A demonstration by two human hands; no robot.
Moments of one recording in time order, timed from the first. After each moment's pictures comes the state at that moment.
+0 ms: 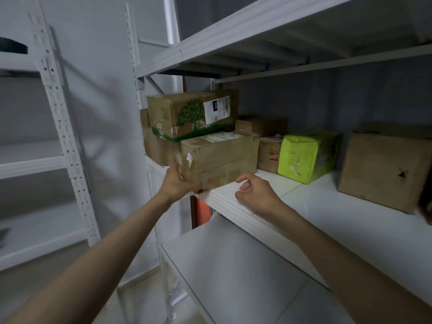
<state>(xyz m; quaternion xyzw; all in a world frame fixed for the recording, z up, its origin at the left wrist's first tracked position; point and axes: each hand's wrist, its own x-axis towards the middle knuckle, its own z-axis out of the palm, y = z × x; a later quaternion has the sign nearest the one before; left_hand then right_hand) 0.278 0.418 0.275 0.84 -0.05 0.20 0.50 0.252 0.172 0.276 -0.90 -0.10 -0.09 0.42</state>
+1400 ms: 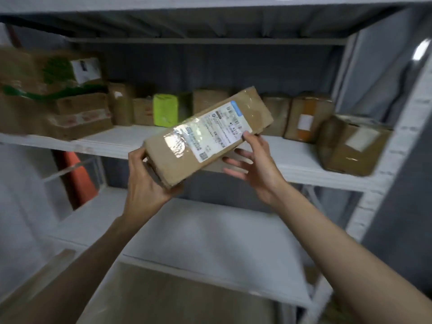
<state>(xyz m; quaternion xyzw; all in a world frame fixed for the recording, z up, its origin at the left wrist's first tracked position) 0.007 0.293 0.201 0.67 -0.40 0.29 0.55 -0.151 0.080 0.278 -0.59 0.07 -0.25 0.76</state>
